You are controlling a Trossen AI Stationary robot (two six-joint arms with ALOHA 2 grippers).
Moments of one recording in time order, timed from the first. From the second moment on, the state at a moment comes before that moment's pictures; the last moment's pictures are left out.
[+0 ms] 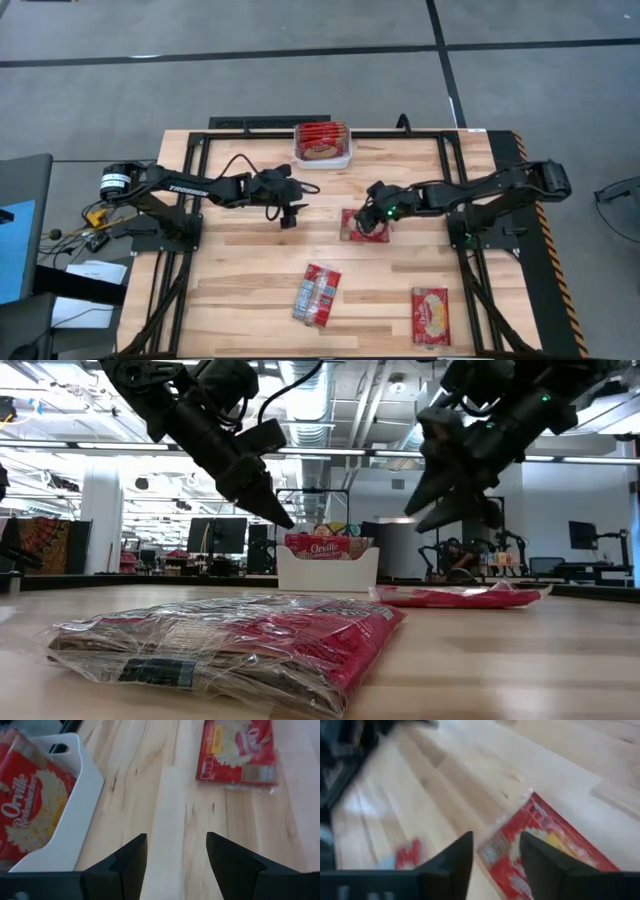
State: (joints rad) left arm 0.16 1.47 0.73 0.19 -0.15 0.18; right arm -0.02 1.31 0.63 -0.03 0.09 0.84
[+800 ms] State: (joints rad) left arm 0.16 1.47 0.73 0.17 -0.20 0.16; right arm 0.14 1.49 0.74 -0.01 -0.11 0.92
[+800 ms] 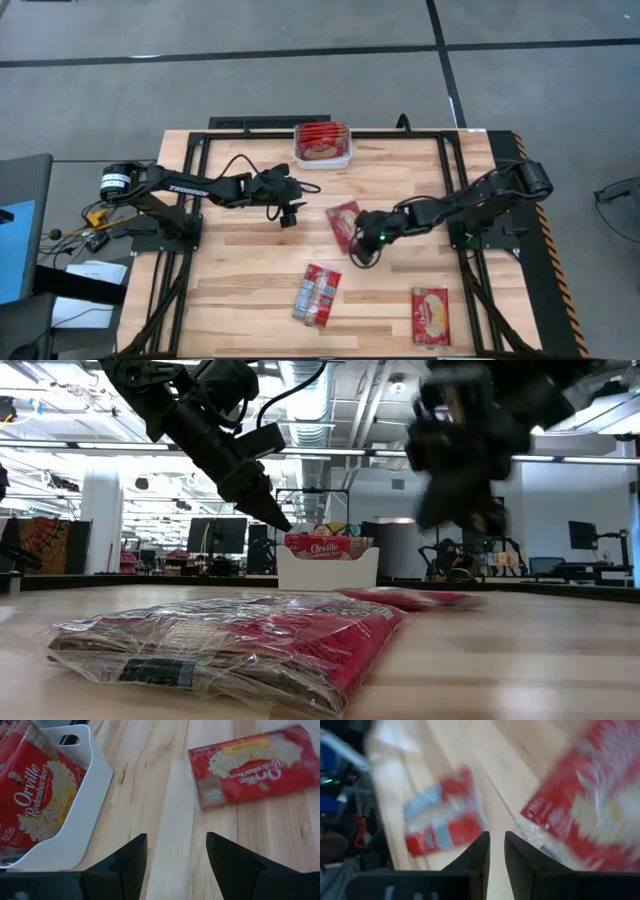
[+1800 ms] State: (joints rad) left arm 0.16 1.47 0.73 0.10 -0.25 0.06; right arm -0.22 1.82 0.93 -0.21 -0.02 -0.02
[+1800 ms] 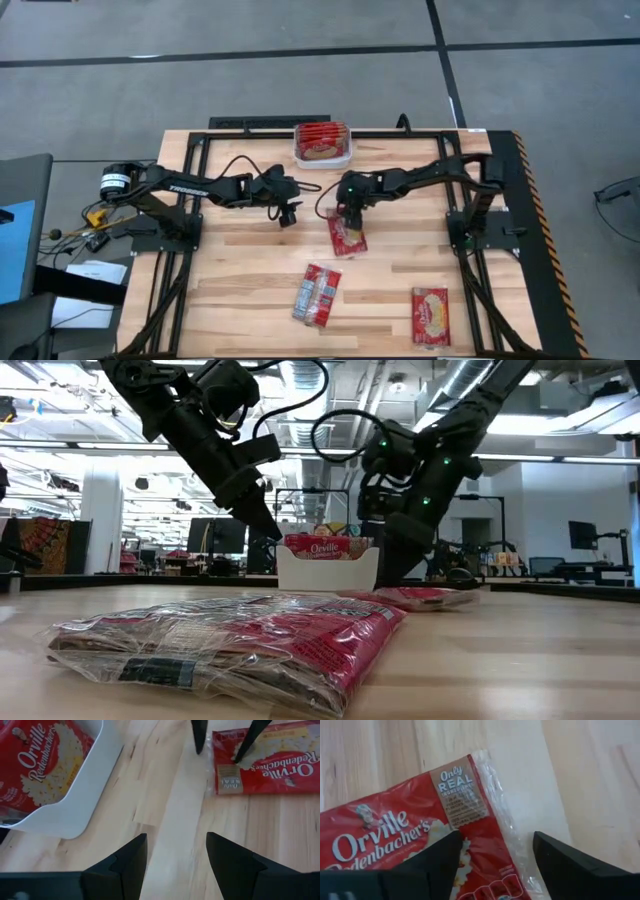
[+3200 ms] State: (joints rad) left arm 0.16 1.47 0.73 0.09 -0.27 0.09; right arm -0.02 1.32 0.69 -0.31 0.36 0.37
